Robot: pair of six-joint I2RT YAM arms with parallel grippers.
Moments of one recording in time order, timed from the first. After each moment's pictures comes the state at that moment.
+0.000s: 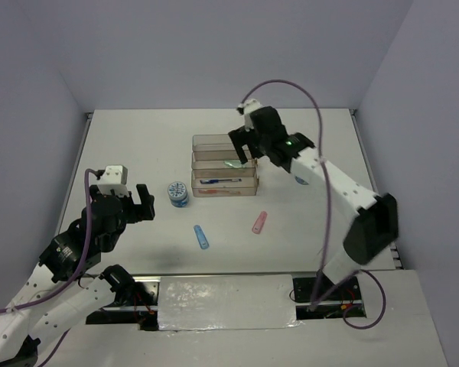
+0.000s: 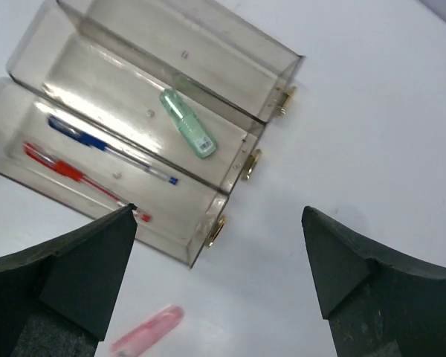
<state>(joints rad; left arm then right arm) -0.67 0.53 0.84 -0.75 -0.56 -0.37 0.57 1.72 1.55 -0.54 0.15 -0.15</state>
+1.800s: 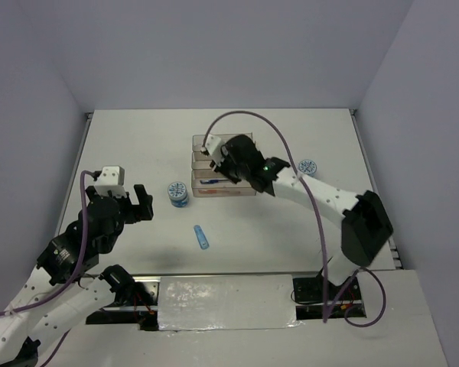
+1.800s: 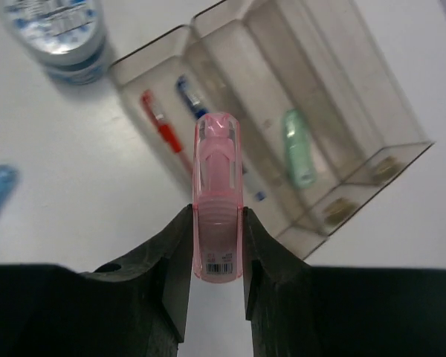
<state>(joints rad) -0.66 0.52 0.84 -0.75 -0.57 -0.37 0.82 1.48 1.10 -0.25 0.08 -0.25</state>
